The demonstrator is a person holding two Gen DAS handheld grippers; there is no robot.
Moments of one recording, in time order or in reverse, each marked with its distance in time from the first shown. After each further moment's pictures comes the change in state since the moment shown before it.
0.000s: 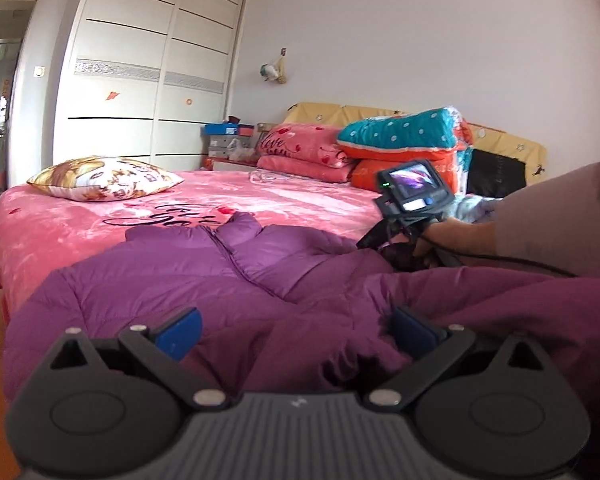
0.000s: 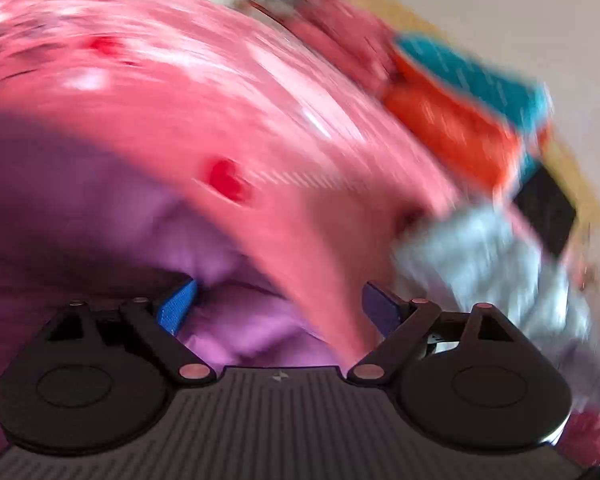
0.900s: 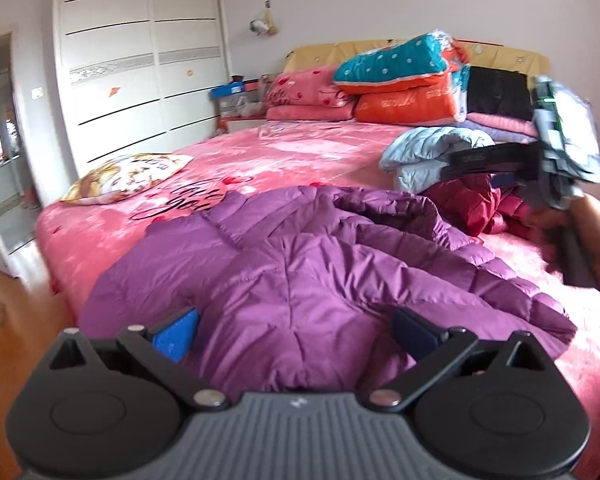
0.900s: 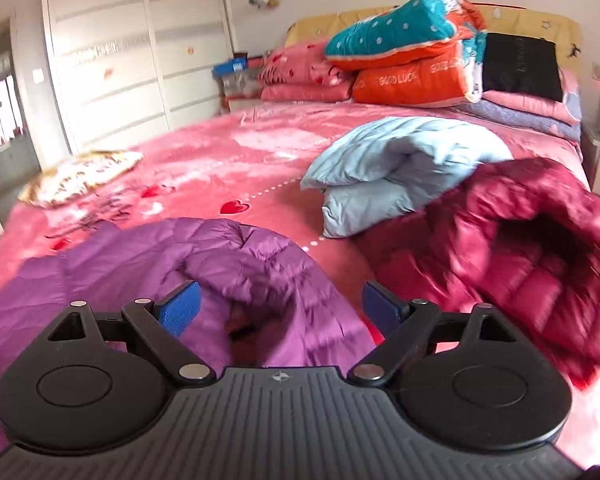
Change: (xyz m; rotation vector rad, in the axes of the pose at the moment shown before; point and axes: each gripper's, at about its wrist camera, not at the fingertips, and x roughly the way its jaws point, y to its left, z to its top) left arm -0.095 -0.126 0.032 0.175 0.224 0.177; right arm -0.282 -0.159 -0.199 0.448 -0.275 0.346
